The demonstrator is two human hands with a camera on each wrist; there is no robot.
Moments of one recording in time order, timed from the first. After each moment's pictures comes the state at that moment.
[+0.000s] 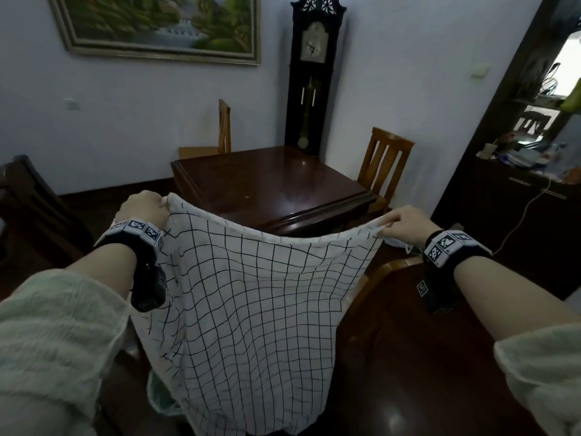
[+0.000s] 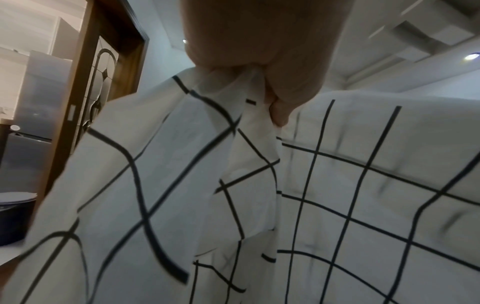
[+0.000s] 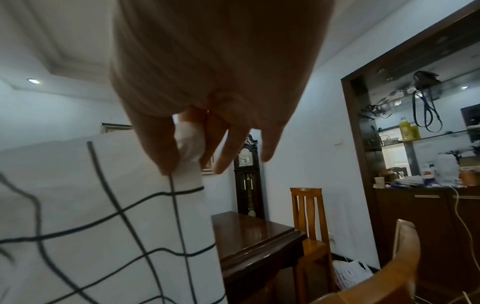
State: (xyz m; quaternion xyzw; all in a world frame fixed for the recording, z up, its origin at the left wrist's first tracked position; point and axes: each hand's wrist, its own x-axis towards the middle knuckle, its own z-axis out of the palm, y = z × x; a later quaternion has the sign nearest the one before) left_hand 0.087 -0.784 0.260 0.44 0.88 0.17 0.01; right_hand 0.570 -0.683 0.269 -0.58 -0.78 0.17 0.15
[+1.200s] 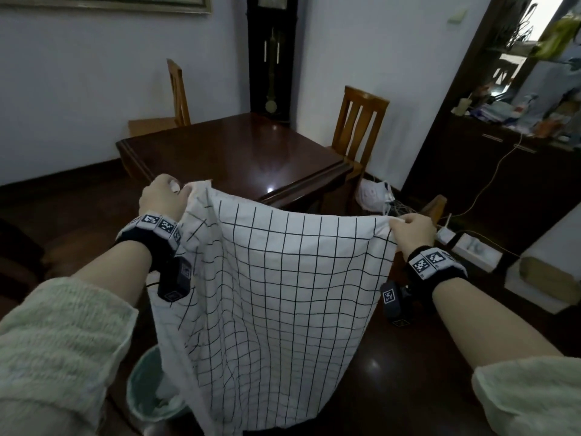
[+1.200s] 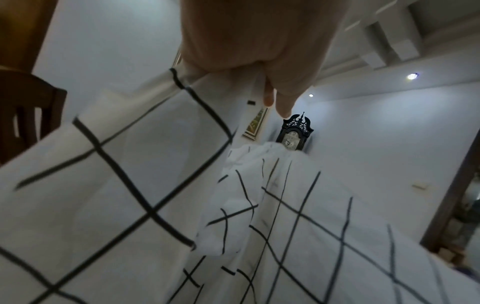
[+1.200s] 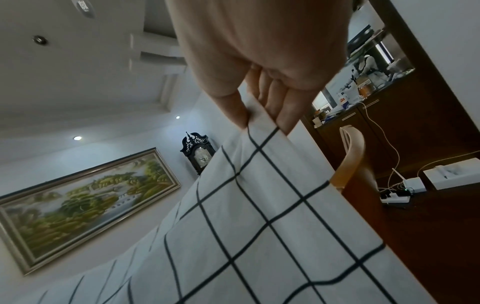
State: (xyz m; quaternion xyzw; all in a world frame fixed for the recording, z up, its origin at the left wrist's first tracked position) left_hand 0.159 -0.657 0.226 0.47 0.81 0.34 0.10; right_hand 0.591 -0.651 0.200 -0.77 -0.45 0.19 0.41
